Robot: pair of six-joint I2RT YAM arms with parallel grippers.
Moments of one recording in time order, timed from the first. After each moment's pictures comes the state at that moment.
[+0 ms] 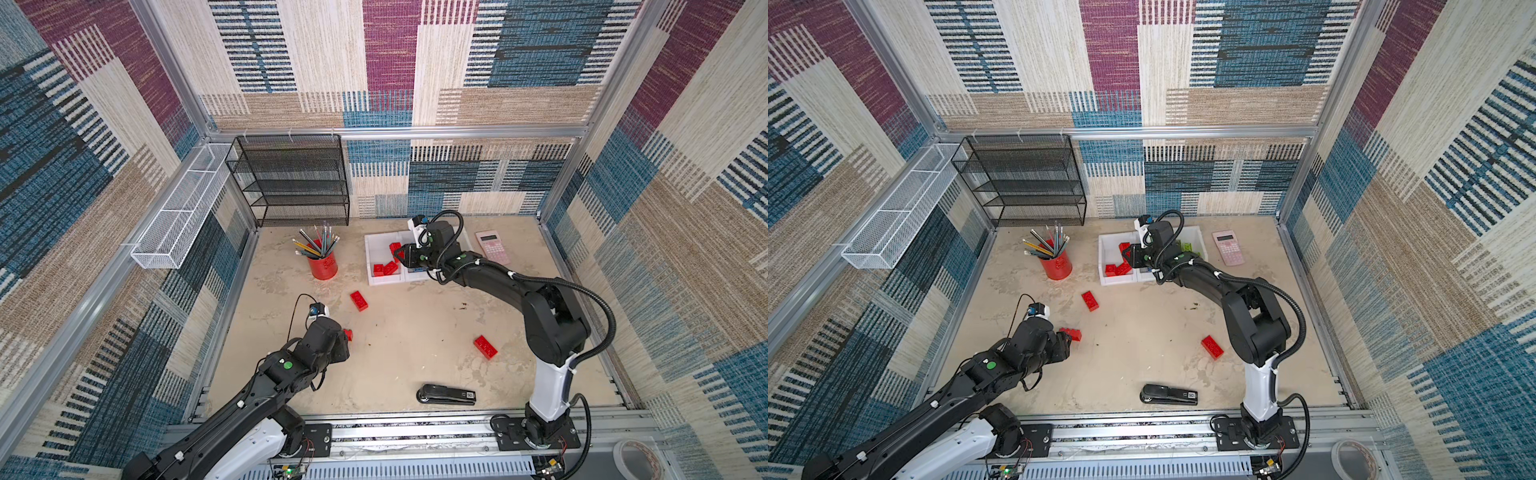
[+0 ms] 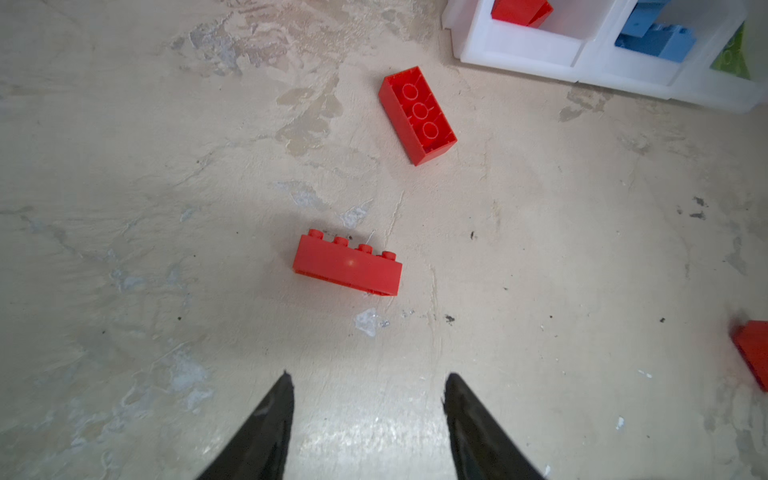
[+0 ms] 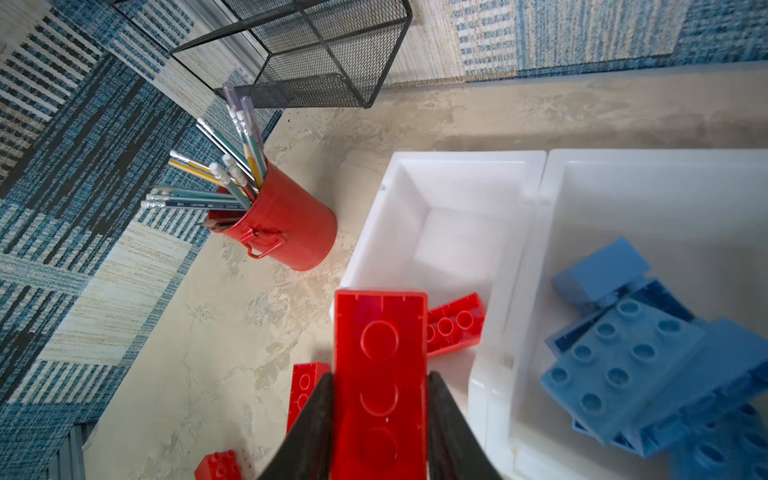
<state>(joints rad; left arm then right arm) -0.63 0.80 0.51 -0.59 -0.24 -0.70 0.52 1.94 1.44 -0.03 -0.31 0.41</state>
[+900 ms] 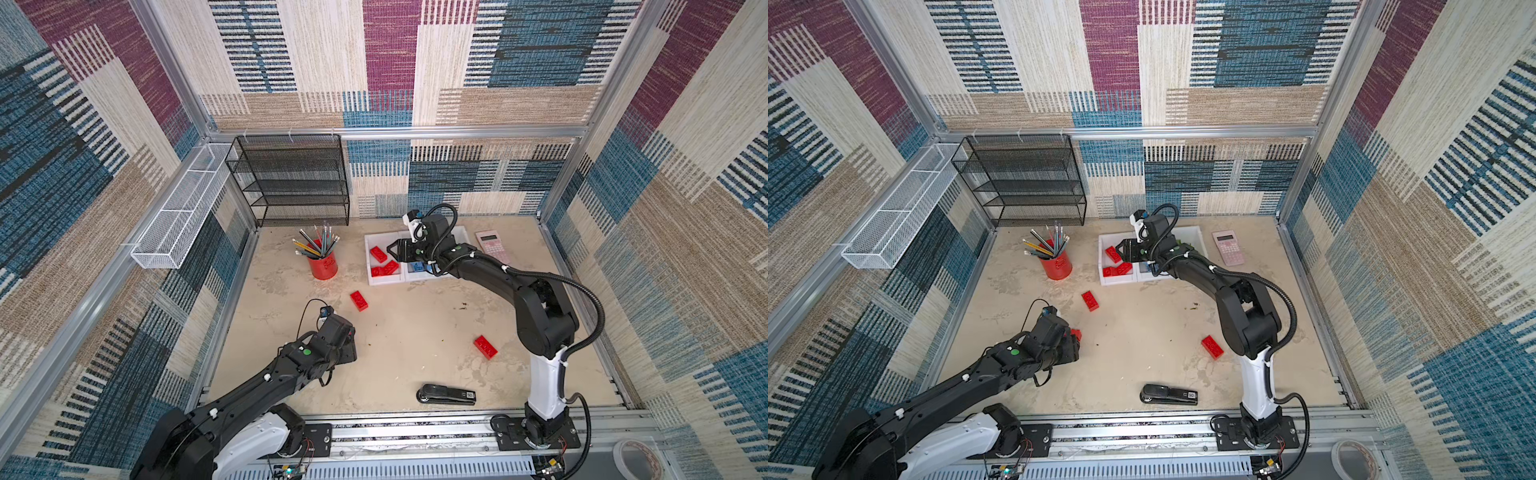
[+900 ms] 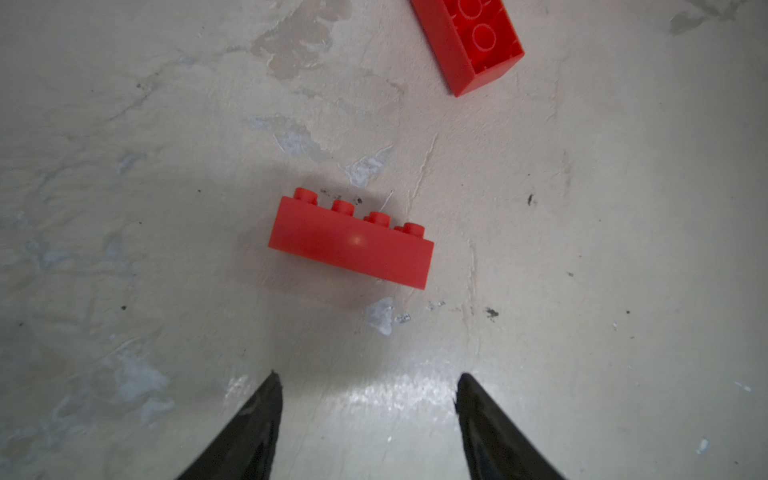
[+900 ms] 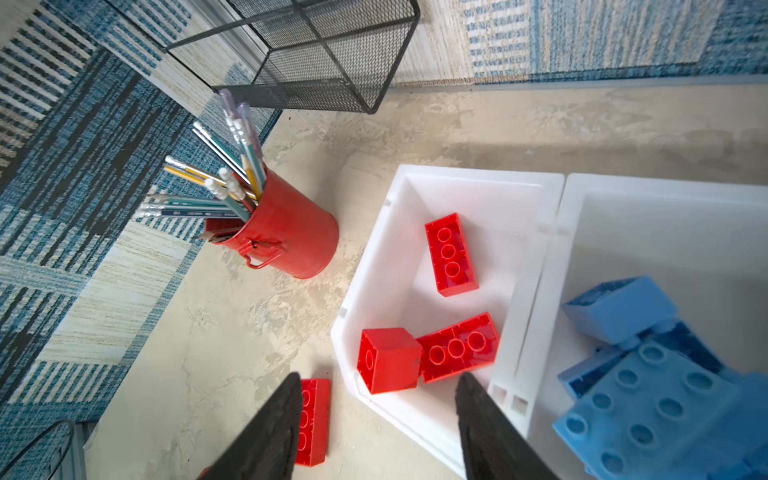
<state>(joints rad) -0.62 1.04 0.50 -0.49 -0.20 -0.72 0.52 1.98 1.53 -0.10 -0.32 0.38</state>
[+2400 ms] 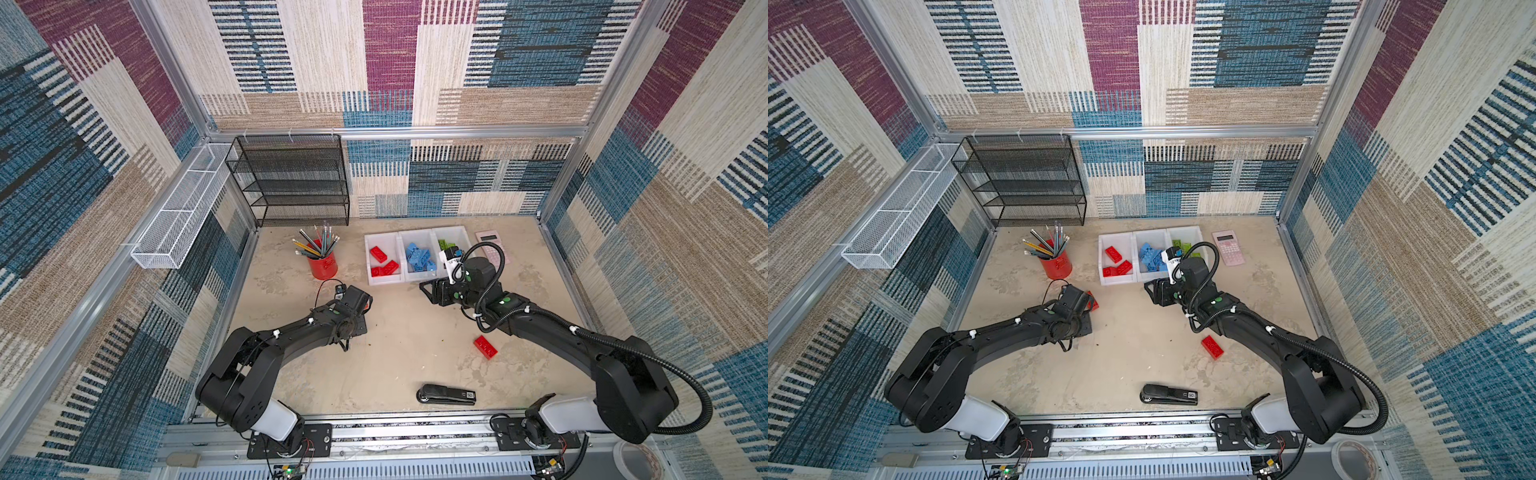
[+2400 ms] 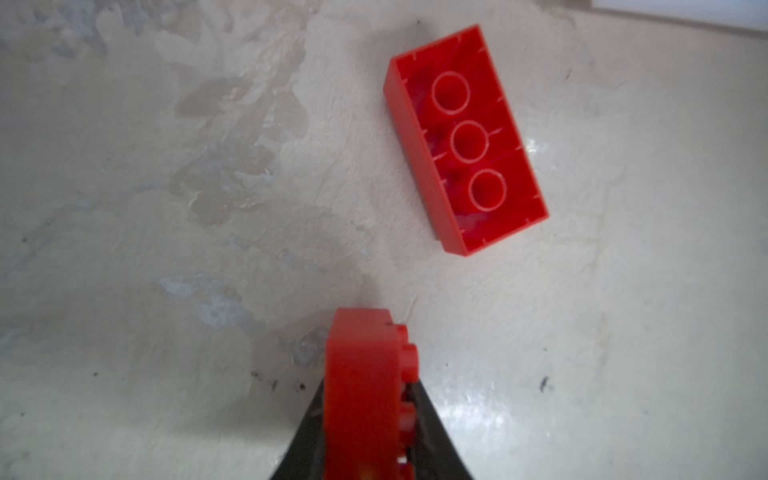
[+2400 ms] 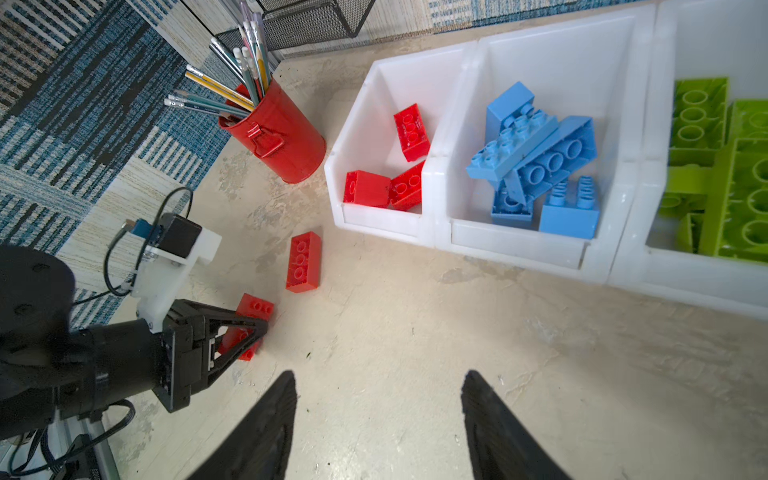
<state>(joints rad) -0.55 1.52 0.77 -0.38 -0.23 -0.68 0.52 1.38 0.83 0.01 -0.25 0.37</state>
